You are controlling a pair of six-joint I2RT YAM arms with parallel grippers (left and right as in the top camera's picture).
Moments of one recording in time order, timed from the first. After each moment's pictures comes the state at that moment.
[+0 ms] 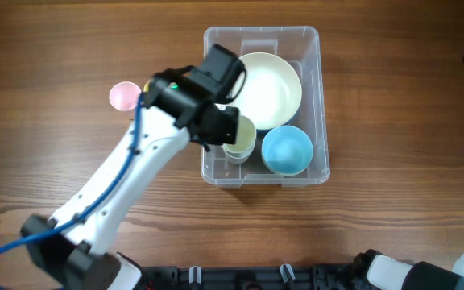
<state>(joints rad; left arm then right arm) -0.62 1.66 1.65 -1.32 0.02 -0.45 -0.49 1.42 1.63 -1.01 -0.09 0.65</state>
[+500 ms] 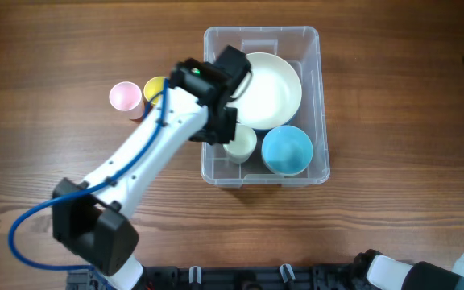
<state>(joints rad) -0.58 1.79 1.67 -1.36 -0.04 -0.47 -0.49 1.42 1.63 -1.01 -0.09 0.65</state>
